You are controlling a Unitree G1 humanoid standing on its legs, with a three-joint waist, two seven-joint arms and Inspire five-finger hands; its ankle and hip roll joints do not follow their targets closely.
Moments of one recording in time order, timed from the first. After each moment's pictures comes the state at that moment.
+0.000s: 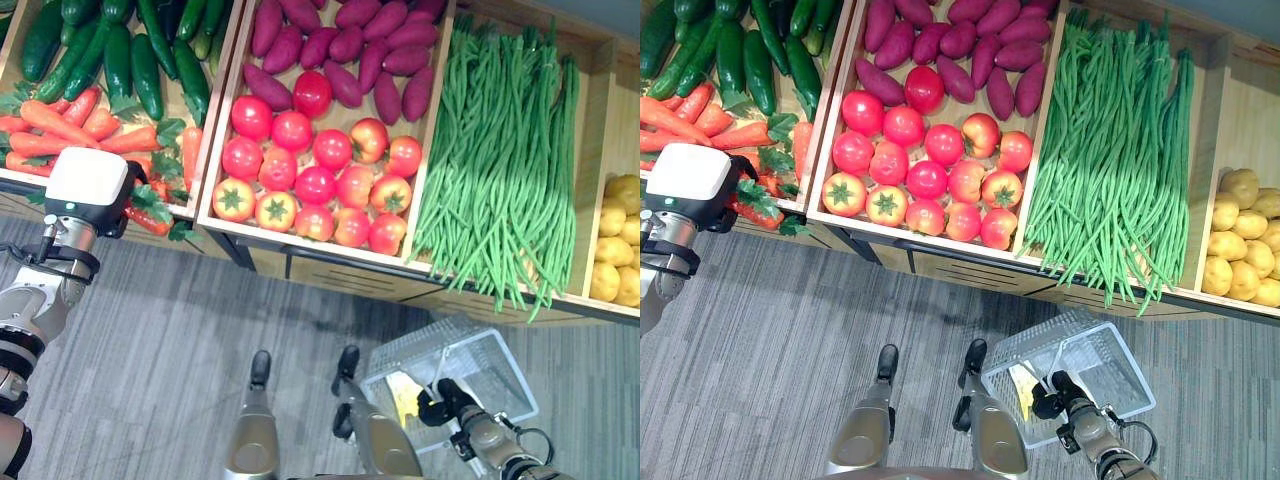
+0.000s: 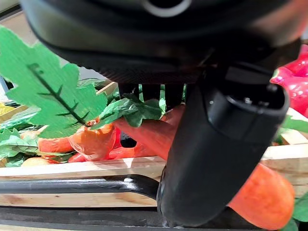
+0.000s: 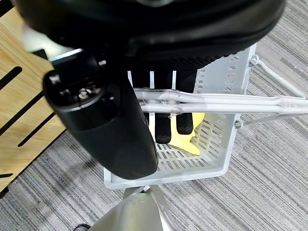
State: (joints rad) left arm -0.51 1.13 -0.41 0.58 0.64 -0.08 0.45; right arm -0.15 -0.33 0.33 1.22 -0.04 -0.16 -0.06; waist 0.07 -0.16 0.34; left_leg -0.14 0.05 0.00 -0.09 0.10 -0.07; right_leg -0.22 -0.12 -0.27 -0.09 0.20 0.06
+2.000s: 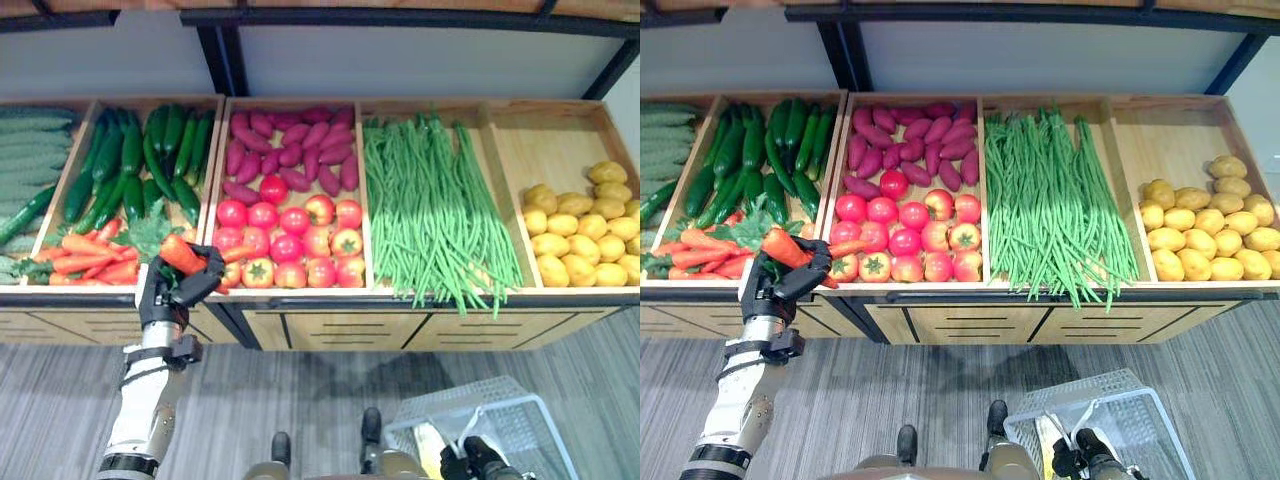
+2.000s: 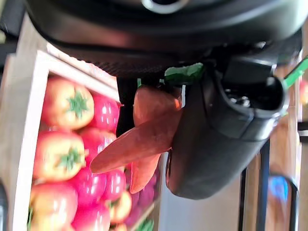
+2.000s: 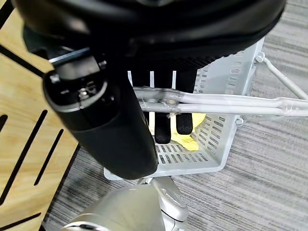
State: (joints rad) left arm 0.07 0.43 0.00 0.15 -0.53 -0.28 0.06; right arm 0.05 -0.35 0.16 1.23 -0.10 -0.11 -0.03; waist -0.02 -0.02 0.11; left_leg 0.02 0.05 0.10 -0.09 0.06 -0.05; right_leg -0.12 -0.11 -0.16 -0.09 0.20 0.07
